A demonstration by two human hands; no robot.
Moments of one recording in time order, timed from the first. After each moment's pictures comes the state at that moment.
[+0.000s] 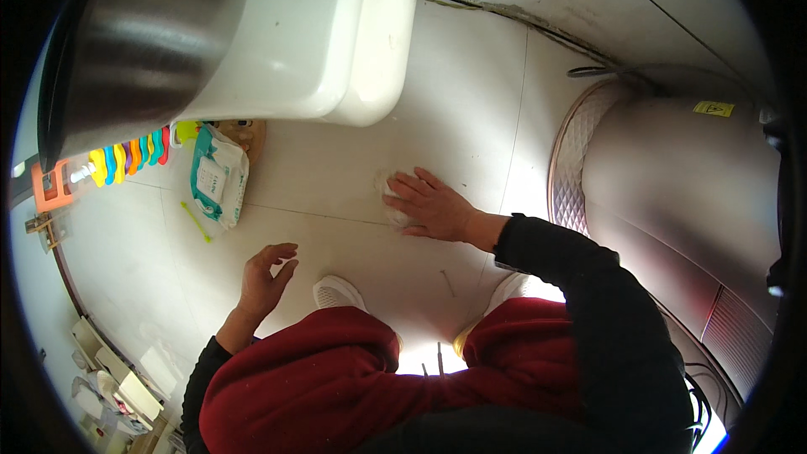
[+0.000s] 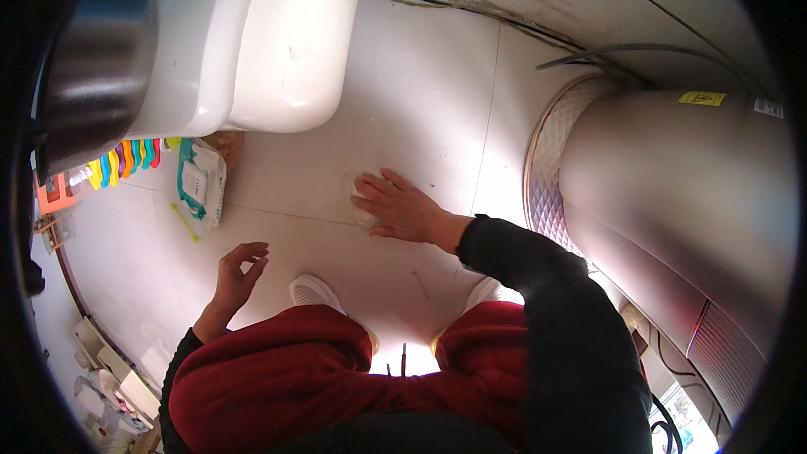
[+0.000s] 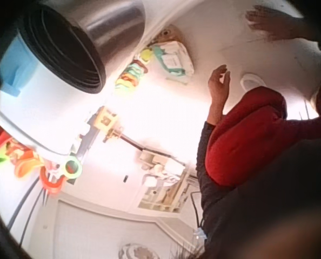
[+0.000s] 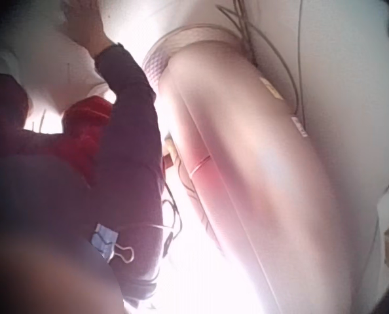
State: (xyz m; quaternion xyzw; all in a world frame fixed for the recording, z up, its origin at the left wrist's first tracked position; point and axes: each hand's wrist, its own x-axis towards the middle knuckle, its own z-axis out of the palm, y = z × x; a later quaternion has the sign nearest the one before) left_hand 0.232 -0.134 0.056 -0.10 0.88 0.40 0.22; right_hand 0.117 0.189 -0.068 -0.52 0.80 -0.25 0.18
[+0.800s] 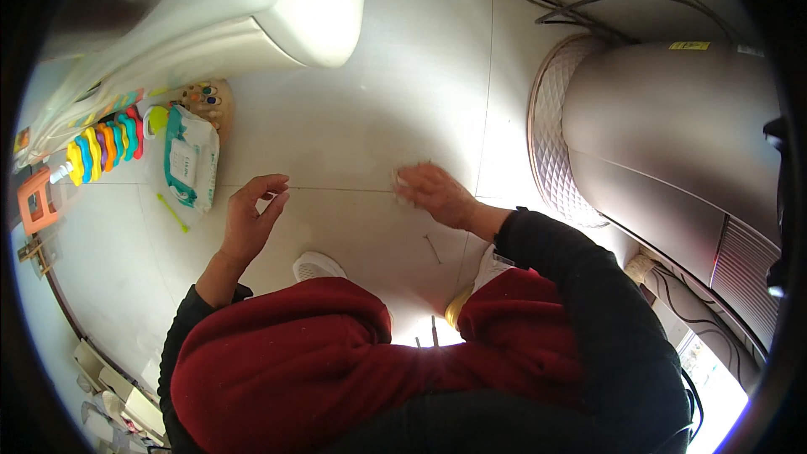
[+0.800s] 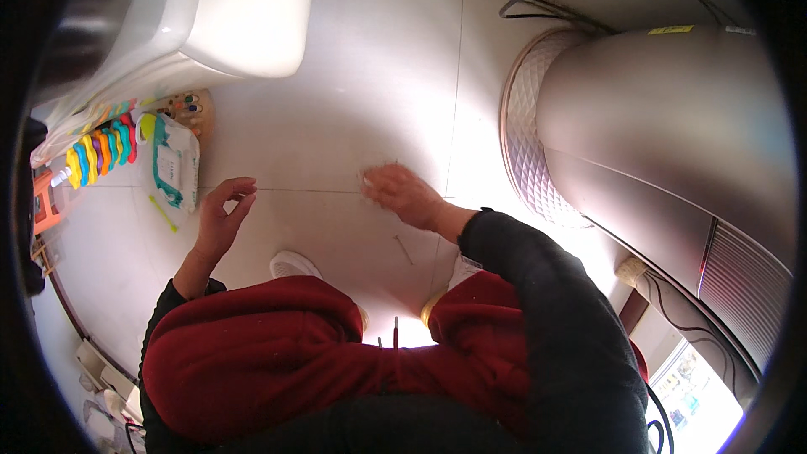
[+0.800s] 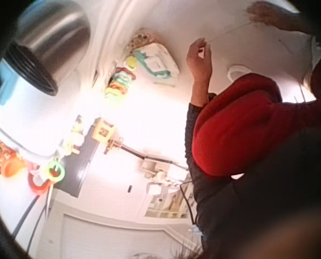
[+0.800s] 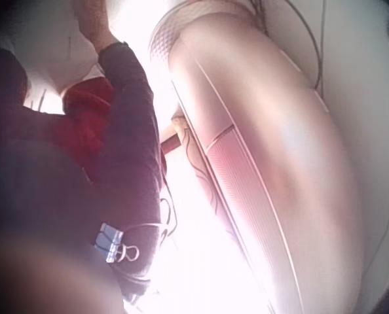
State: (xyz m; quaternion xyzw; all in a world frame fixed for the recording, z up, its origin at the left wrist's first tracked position) left_hand 0.181 -0.105 0.041 -0.02 0.87 0.47 0.16; right_hand 0.171 0.236 -0.080 -0.46 0.81 -0.36 0.09
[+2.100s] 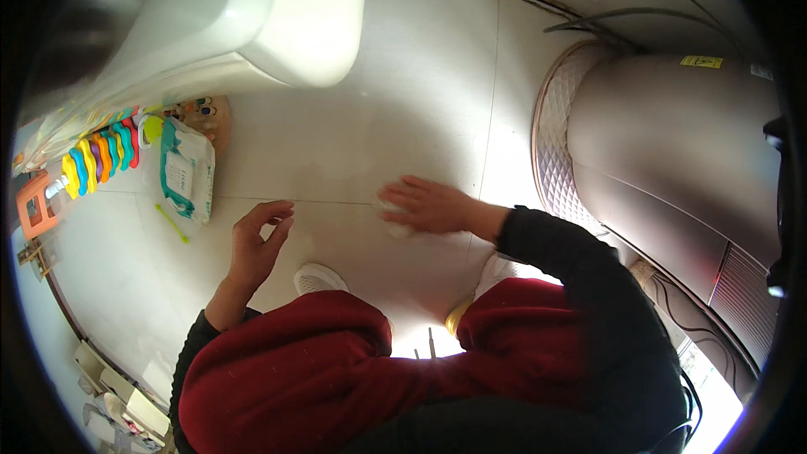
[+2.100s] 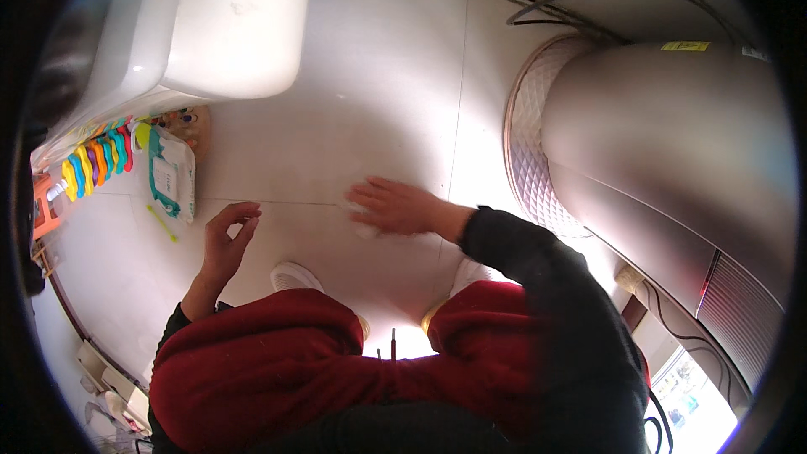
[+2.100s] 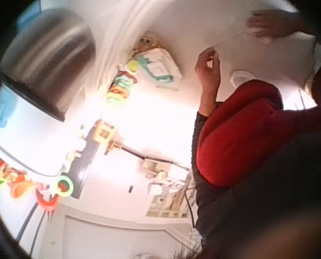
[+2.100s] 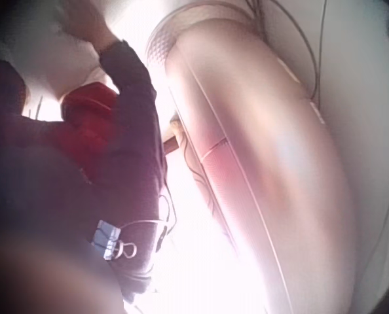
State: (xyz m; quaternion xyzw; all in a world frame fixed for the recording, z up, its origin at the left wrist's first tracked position) left_hand 0.190 -0.099 0.045 -0.06 0.86 0.48 0.17; right_hand 0.148 0.224 -0.075 -0.62 0.73 -0.21 0.19
